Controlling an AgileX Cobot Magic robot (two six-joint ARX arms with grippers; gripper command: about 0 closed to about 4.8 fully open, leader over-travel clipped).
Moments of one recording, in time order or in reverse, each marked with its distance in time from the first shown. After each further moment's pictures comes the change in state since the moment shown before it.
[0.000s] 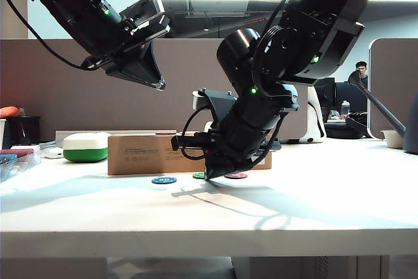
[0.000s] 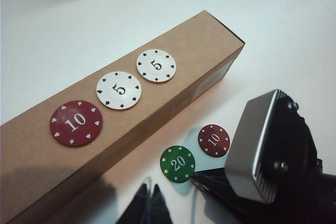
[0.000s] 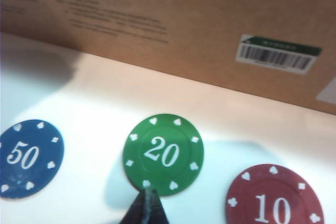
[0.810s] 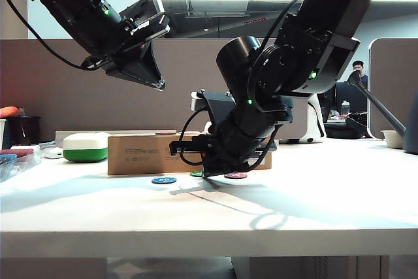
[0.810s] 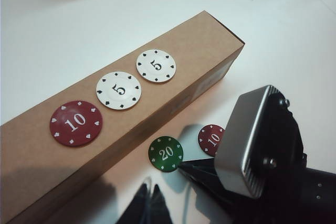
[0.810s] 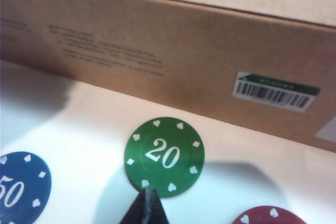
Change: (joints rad) left arm 0.000 0.000 0.000 0.000 0.000 0.000; right arm 0.001 0.053 0.004 0.130 0.015 -0.030
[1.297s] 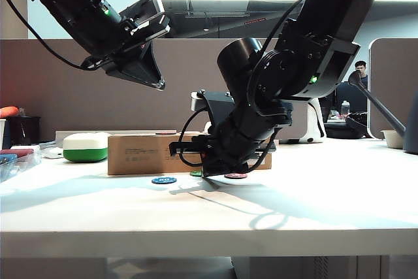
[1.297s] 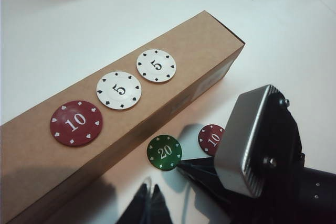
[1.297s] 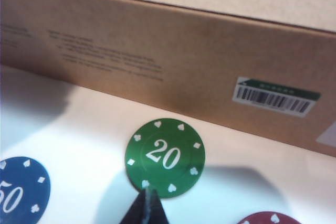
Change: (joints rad) left arm 0.000 0.000 0.000 0.000 0.000 0.000; right arm 0.000 0.008 -0.005 0.042 0.000 0.000
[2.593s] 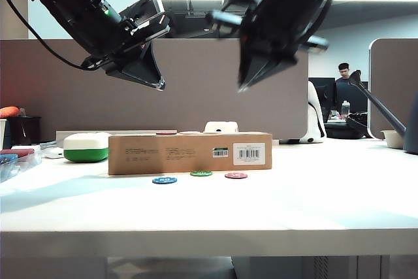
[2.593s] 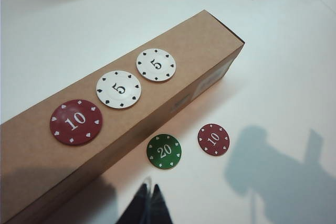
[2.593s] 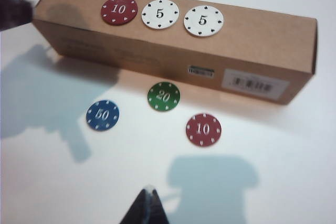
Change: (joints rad) left arm 0.000 0.000 0.000 0.000 0.000 0.000; right arm -0.001 -0.572 -0.005 -0.688 -0.007 0.054
